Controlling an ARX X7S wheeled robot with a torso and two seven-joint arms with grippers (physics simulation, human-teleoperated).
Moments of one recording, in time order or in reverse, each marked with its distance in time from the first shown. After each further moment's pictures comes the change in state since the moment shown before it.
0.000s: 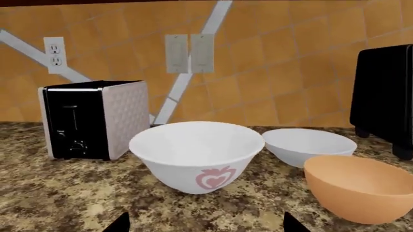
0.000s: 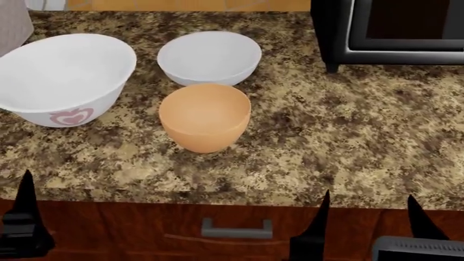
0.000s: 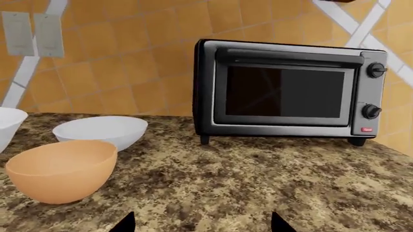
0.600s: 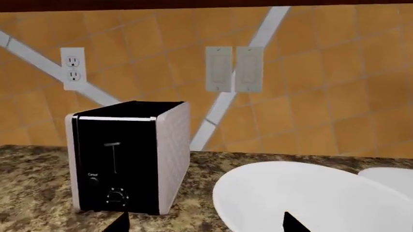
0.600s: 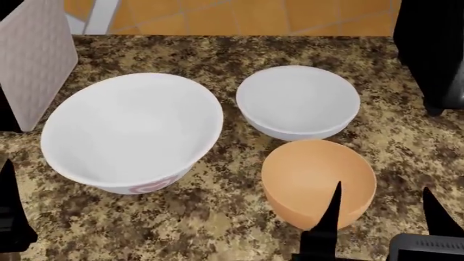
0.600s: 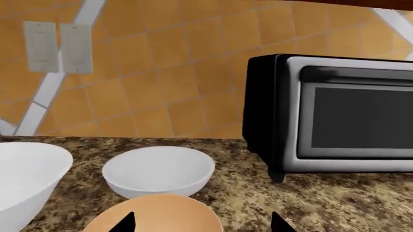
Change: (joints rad) left arm -0.015 -0.029 -0.063 0.059 -0.070 -0.027 0.007; right arm 0.019 0.026 0.052 -0.046 0.053 0.032 0.004
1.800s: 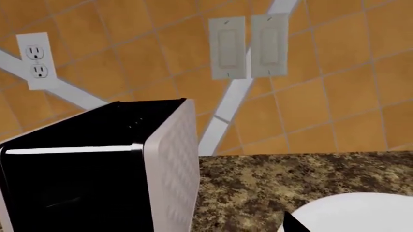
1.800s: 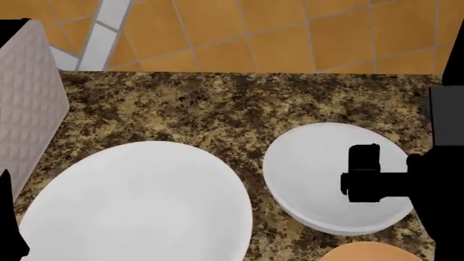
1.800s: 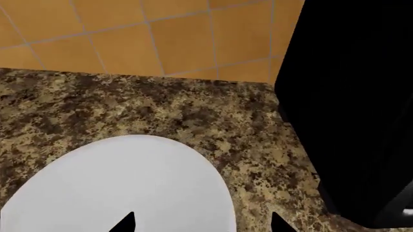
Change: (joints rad) left arm -0.032 -0.087 -0.038 0.123 -0.101 -0.235 -0.038; right arm 0.745 0.366 -0.061 0.625 0.821 0.595 0.441
